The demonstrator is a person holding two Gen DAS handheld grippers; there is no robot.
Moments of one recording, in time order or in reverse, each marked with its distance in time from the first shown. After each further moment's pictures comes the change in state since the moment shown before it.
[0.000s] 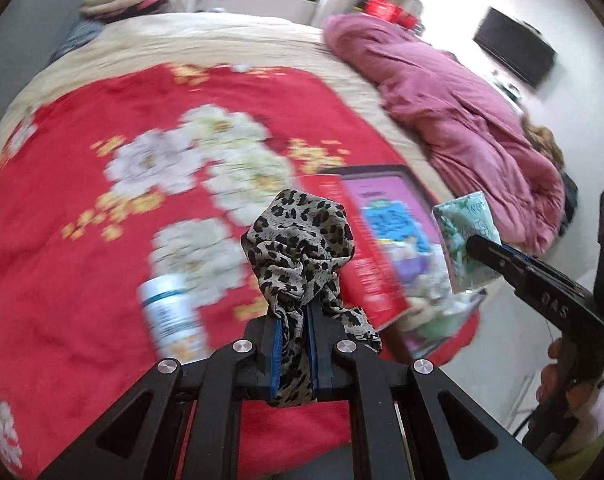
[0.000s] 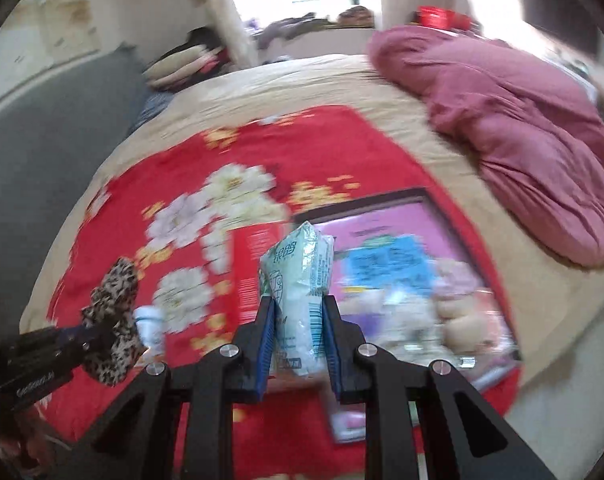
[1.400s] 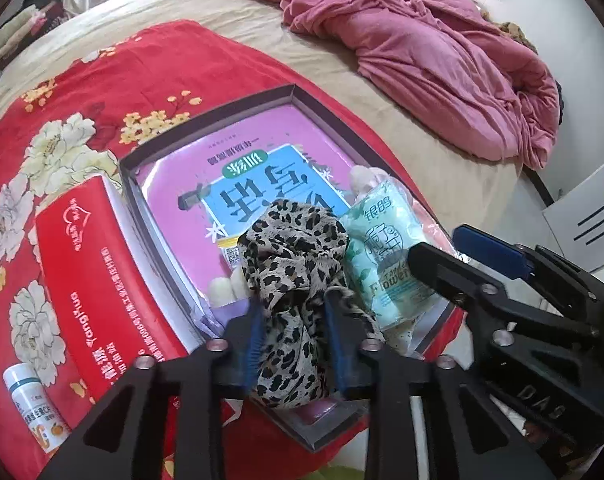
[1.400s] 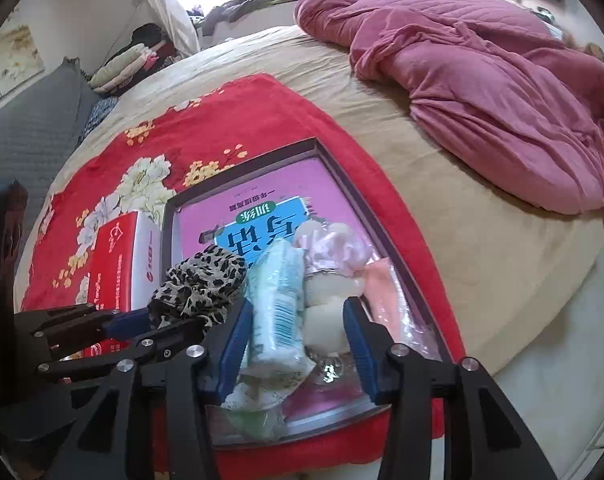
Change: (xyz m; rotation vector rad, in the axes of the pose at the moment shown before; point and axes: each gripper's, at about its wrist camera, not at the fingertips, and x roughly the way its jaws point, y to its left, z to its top) left arm 0.153 -0.166 0.026 0.251 0.223 -0.019; right arm 0.045 -0.131 -0.014 0.117 0.091 -0.052
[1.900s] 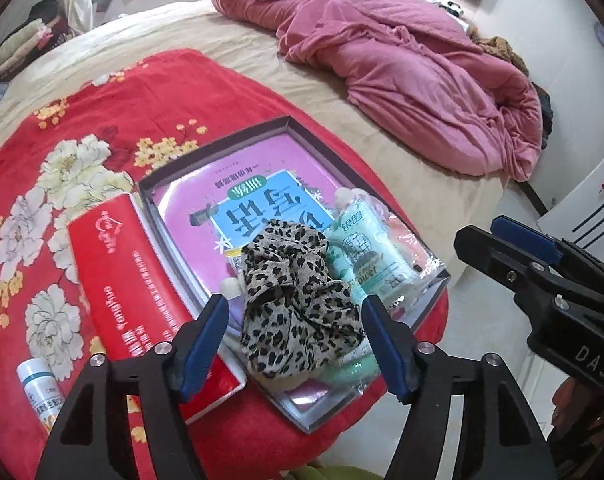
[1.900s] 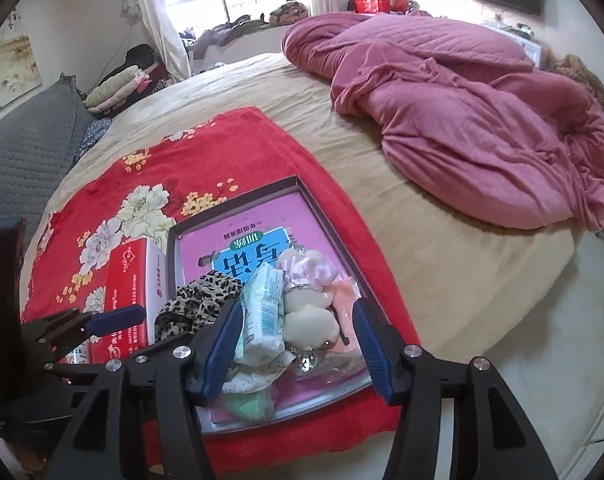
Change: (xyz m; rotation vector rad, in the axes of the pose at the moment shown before) left arm -0.046 -0.003 -0.013 0.011 -0.099 -0.006; right arm -0.061 -0.003 0.001 0.009 -0.095 -0.061
